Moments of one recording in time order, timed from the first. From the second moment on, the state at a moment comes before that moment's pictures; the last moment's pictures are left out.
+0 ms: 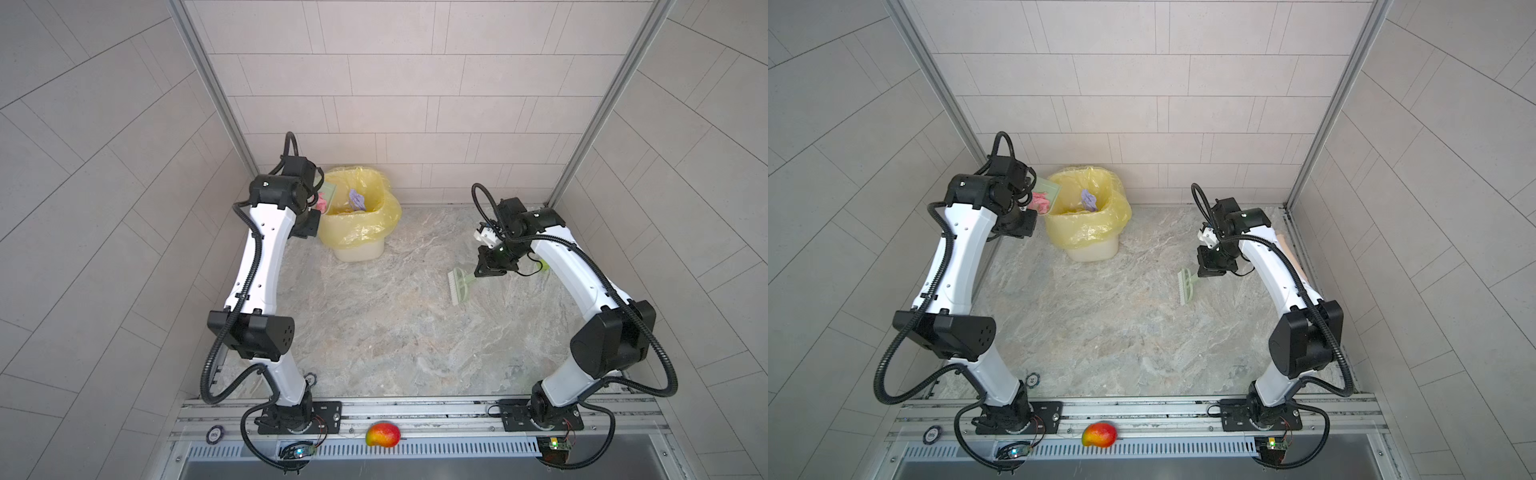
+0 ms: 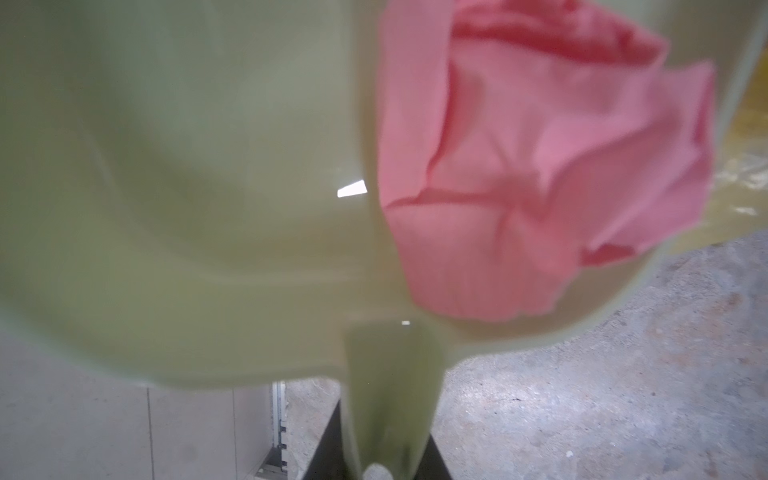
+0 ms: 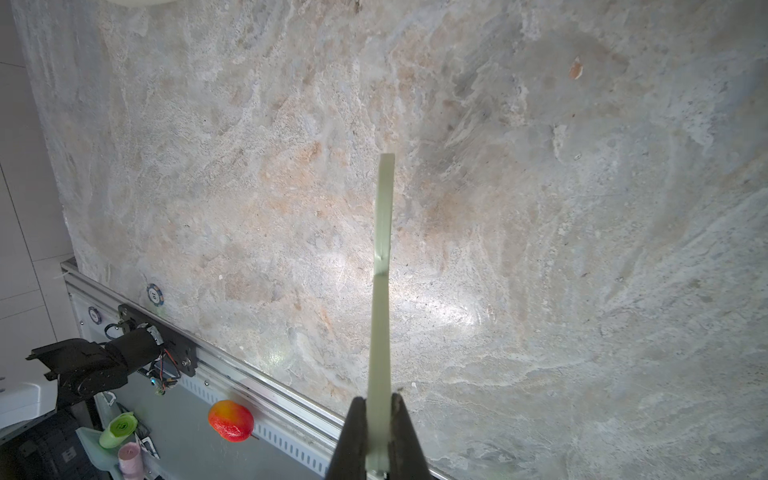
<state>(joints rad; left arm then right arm) -0.10 1.79 2.22 -1.57 -0.30 0.02 0.19 1.62 1.61 -1.35 -0.38 0.12</state>
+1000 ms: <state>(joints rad) -0.28 1.99 2.41 -1.49 -0.90 0.34 0.19 1.64 1.64 -1.40 -0.40 0.13</state>
